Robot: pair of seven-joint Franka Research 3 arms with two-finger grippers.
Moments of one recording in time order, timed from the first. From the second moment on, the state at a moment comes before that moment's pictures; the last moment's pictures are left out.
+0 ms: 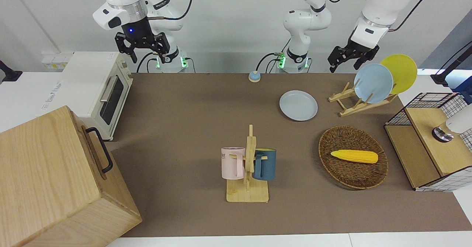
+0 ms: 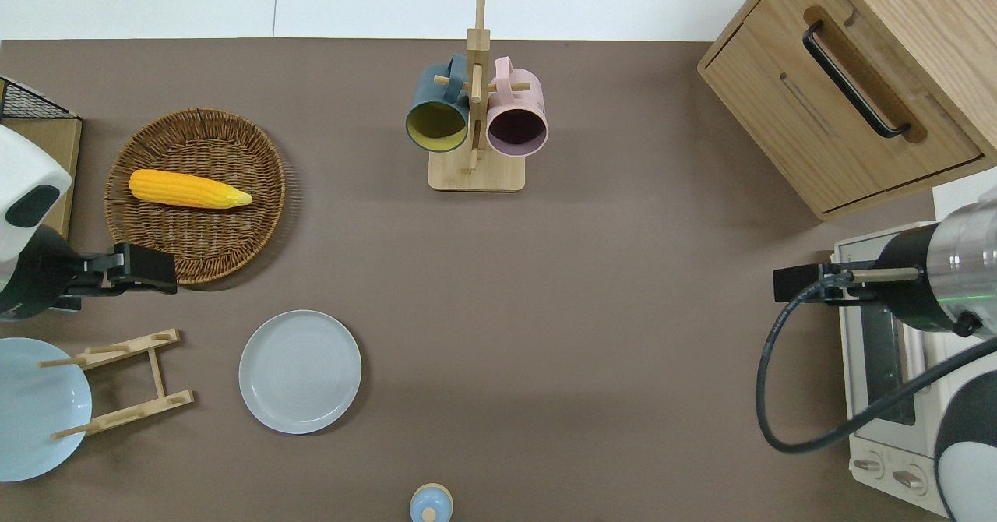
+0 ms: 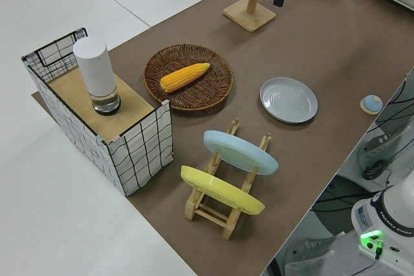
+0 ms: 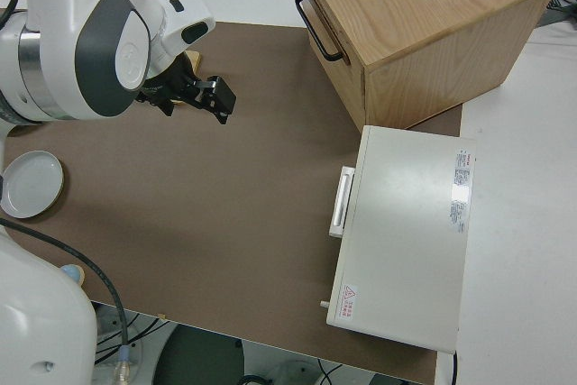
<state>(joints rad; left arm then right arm) 0.03 -0.07 -0.11 -1.62 -0.02 1.49 -0.20 -0.25 -0.12 0.37 -1.63 0.05 1.51 0.17</state>
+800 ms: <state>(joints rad) 0.02 -0.07 -0.11 -1.62 -0.02 1.49 -0.20 -0.25 -0.12 0.37 -1.63 0.05 1.51 0.17</state>
